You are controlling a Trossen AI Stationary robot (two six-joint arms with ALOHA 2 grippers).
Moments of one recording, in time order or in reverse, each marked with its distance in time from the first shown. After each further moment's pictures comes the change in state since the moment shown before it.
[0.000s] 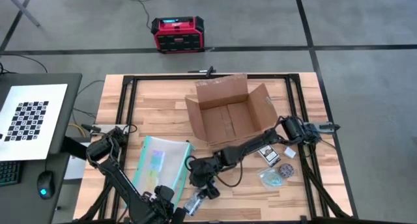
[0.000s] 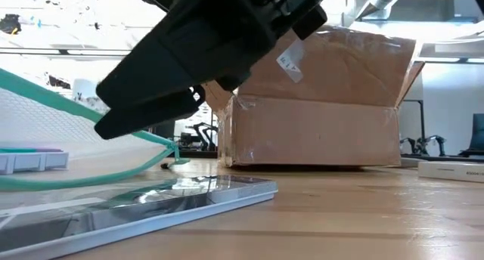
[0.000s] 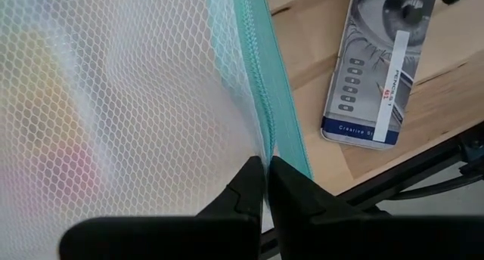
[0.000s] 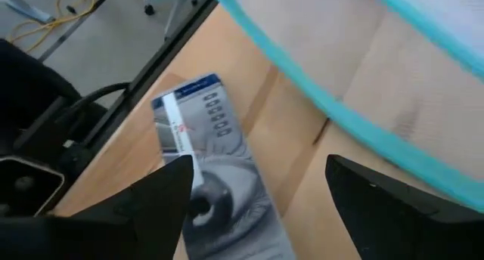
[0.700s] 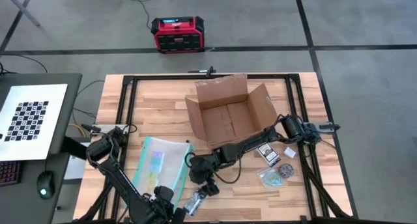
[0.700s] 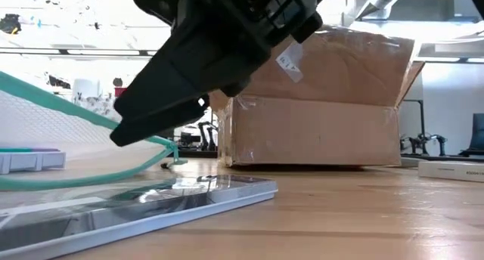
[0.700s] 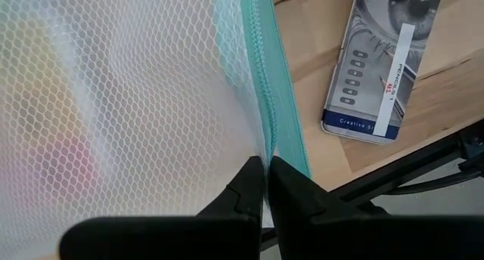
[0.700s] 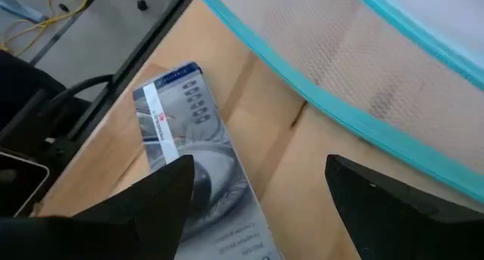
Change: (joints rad) left arm 0.000 0.000 0.000 0.008 0.026 -0.027; right arm -0.030 -0.003 0.000 -0.038 -0.004 0.006
